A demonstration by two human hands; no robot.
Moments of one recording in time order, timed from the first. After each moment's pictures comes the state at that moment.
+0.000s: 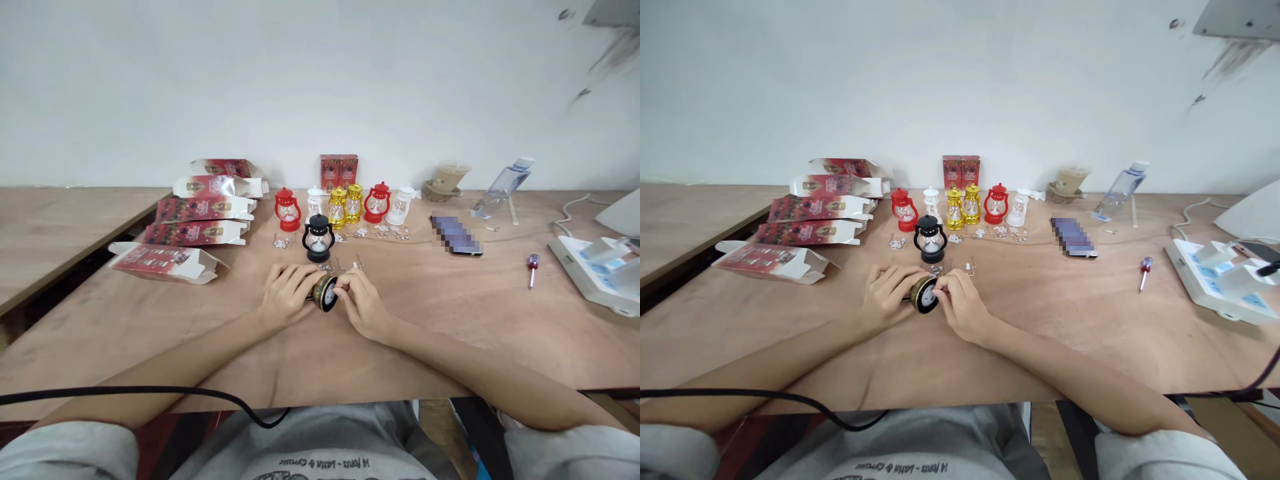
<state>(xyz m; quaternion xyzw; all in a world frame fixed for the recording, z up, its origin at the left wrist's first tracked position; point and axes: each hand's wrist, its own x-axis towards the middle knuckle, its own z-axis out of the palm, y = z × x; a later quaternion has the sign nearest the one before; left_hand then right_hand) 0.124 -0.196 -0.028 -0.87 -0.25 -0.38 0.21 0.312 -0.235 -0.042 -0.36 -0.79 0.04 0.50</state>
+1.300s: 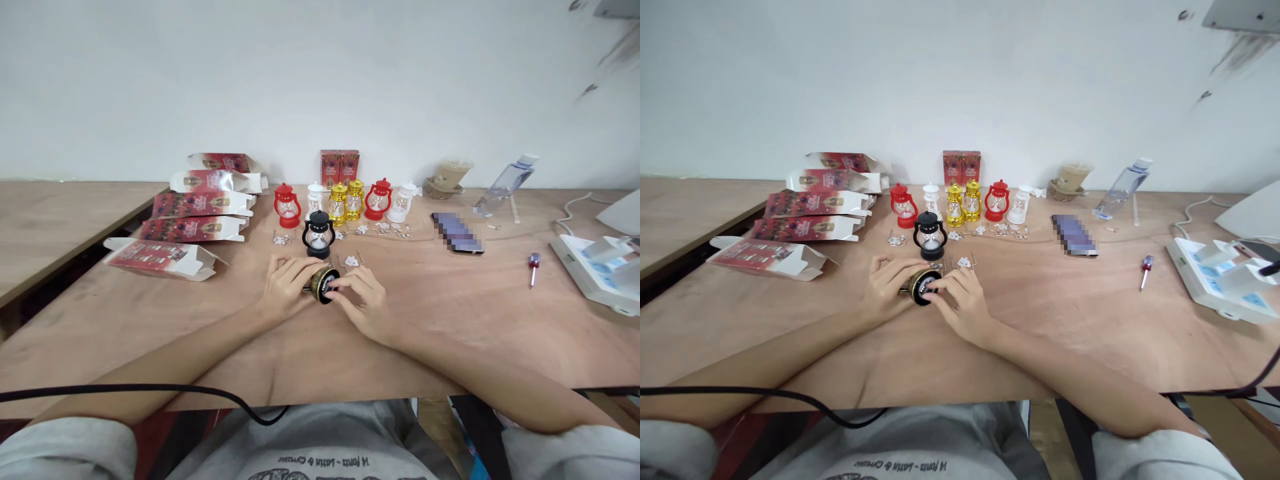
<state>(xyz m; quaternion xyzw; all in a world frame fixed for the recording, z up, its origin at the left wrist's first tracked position) 0.125 -0.188 -0.028 -0.88 -0.25 -0.39 0.13 0.309 -0.242 -0.033 -0.36 -0.77 -0.02 0.53</state>
